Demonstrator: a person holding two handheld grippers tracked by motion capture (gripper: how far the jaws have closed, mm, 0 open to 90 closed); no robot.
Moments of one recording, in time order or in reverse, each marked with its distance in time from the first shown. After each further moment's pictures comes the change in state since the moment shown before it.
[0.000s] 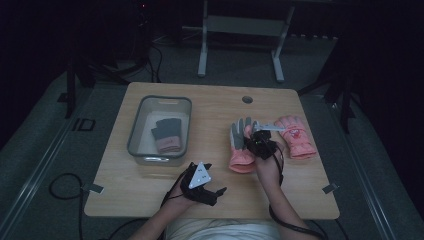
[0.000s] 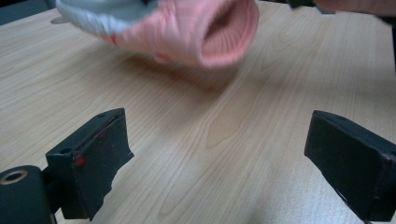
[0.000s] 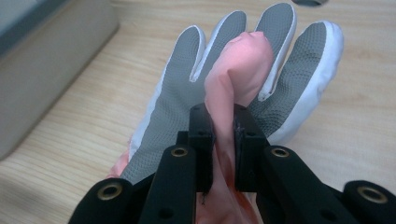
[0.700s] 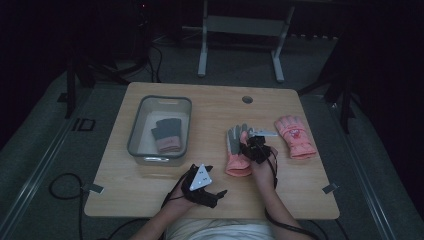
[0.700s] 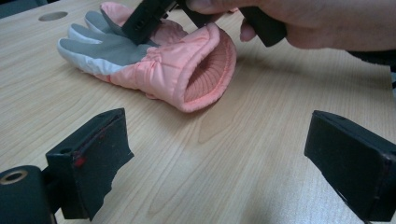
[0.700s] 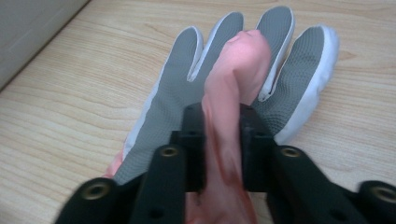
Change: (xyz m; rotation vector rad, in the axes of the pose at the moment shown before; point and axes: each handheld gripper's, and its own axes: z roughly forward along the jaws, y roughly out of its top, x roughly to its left) left arm -0.003 -0.006 0.004 0.006 -0.022 0.015; right arm -0.005 -0.024 0.033 0.029 0.007 0.006
